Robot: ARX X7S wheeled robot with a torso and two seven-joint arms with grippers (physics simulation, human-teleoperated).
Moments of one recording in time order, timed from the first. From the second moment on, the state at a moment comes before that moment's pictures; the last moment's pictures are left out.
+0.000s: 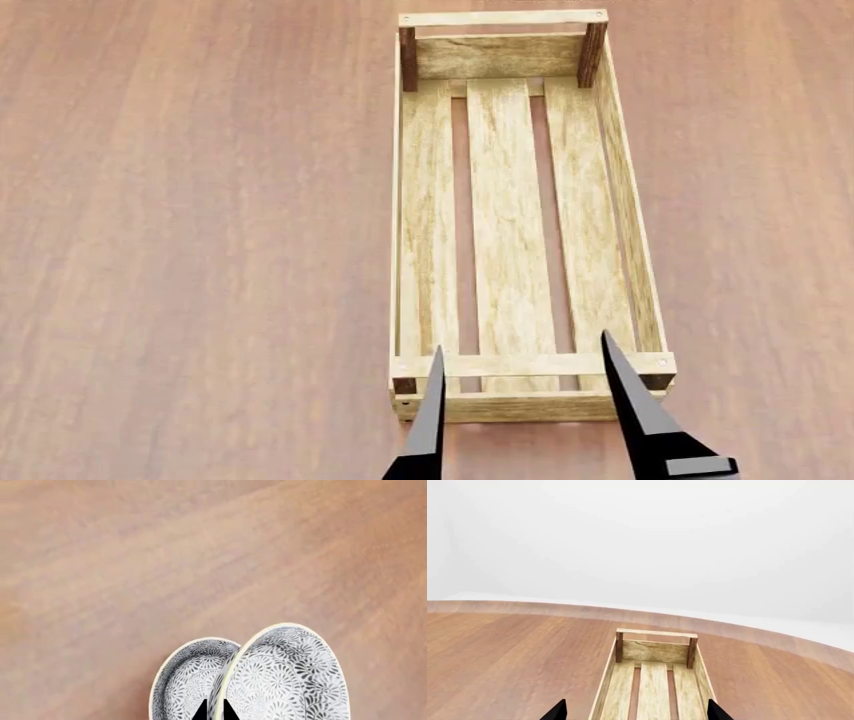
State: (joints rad) left arm 0.20 -0.56 -0.60 0.37 -1.63 -0.55 -0.92; right arm 0.11 0.43 -0.40 -0.88 0.29 0.51 0.55
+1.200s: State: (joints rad) left arm 0.18 -0.54 -0.56 0.28 -1.57 -0.53 -0.90; right arm 0.11 0.45 -0.41 -0.88 0.30 0.49 0.56
